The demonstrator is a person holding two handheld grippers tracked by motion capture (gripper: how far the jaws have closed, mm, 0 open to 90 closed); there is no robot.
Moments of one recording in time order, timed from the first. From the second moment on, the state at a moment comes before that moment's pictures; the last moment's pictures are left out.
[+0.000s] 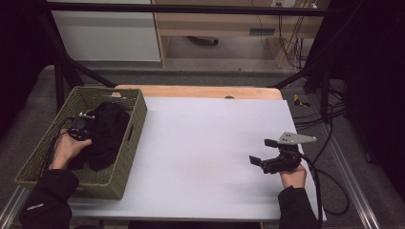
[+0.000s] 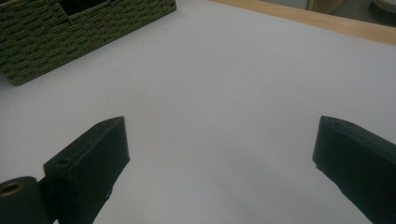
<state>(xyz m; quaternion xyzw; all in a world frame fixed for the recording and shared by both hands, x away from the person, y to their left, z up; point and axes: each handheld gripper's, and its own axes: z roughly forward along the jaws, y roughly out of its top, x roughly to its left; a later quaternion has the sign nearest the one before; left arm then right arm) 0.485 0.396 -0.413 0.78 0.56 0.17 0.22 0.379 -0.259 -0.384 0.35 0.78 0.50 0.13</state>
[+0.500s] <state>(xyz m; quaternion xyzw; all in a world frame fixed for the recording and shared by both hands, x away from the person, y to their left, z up) 0.475 0.393 -0.385 0.76 0.55 0.17 0.29 0.379 -0.260 -0.383 0.36 0.78 0.50 0.13</state>
